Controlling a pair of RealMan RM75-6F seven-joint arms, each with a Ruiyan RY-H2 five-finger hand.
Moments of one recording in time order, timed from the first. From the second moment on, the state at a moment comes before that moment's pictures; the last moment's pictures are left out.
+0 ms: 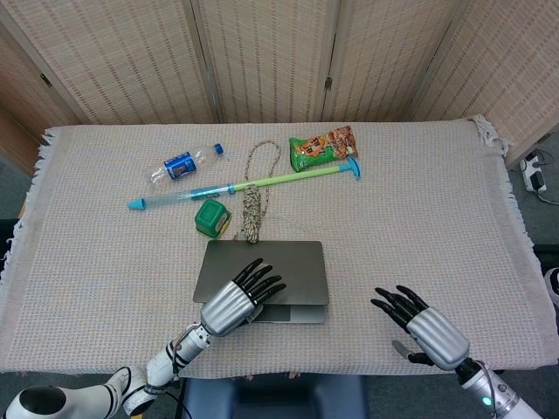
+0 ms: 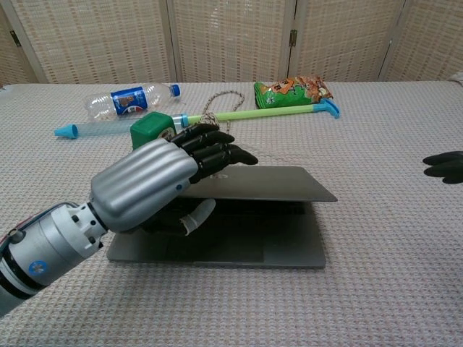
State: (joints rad) left arm -0.65 -1.93 0.01 -0.99 1.84 1.40 0.06; right arm 0.26 -1.16 -0.16 -1.55 -1.94 1.32 0.23
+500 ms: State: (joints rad) left arm -0.68 -1.90 -0.05 -1.02 1.79 1.40 0.07; right arm 0.40 -1.21 -0.22 -1.57 -2.00 1.13 0.27
